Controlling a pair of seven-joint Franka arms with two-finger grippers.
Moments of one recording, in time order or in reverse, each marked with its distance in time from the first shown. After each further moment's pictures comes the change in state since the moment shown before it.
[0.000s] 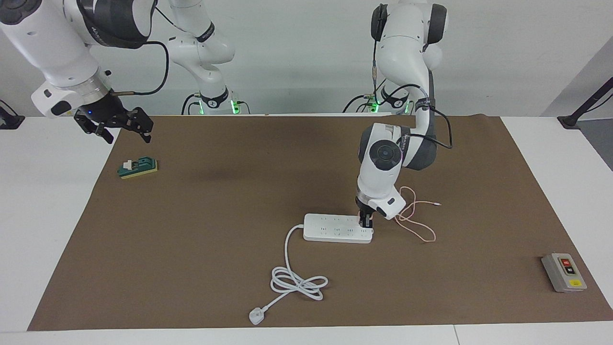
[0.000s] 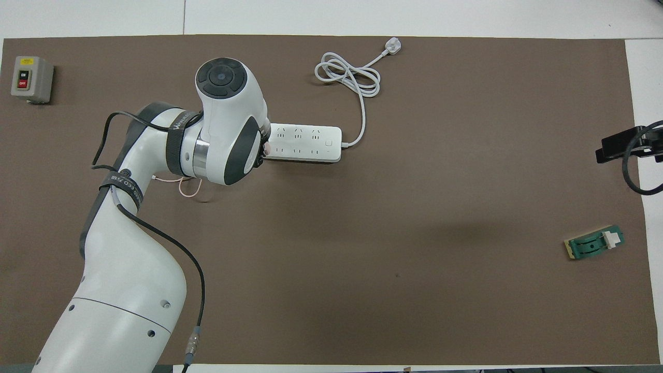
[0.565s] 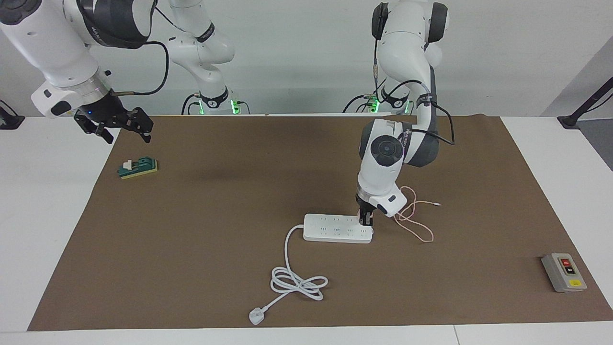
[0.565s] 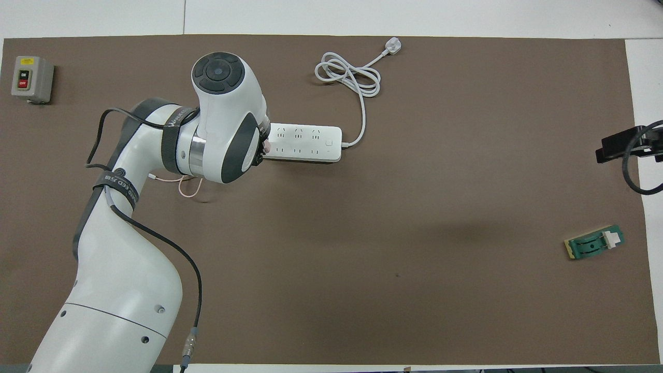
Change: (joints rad) left arm 0.000 -0.014 0.000 0.018 0.001 -0.028 0.000; right arm 0.000 0.000 0.000 0.000 0.000 0.000 0.000
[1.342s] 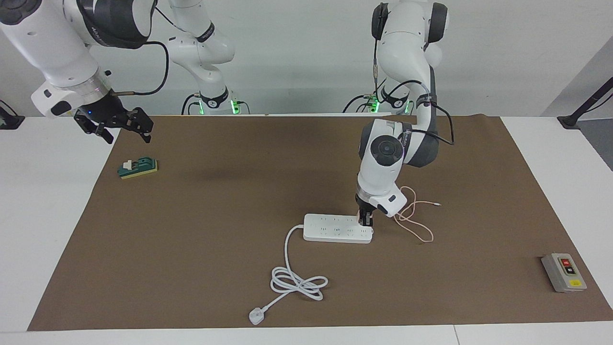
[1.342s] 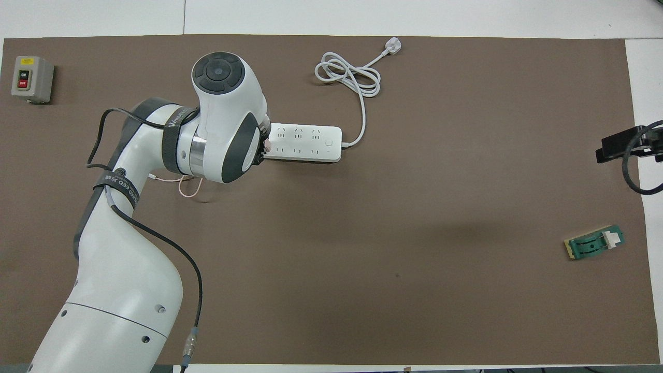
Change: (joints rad) left arm 0.000 0.002 0.000 0.003 -0.001 0.003 -0.014; right arm 0.000 0.000 0.000 0.000 0.000 0.000 0.000
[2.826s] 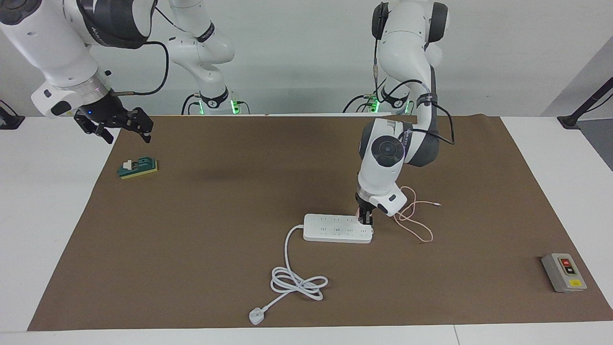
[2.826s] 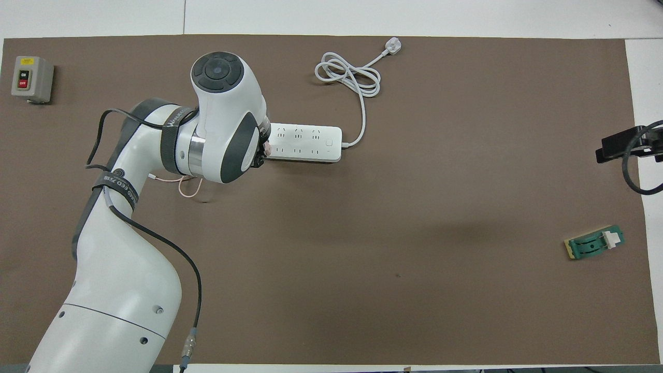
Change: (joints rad) left arm 0.002 -0.003 -0.001 0.000 -0.012 -0.021 -0.006; right arm 0.000 0.000 0.000 0.000 0.000 0.000 0.000
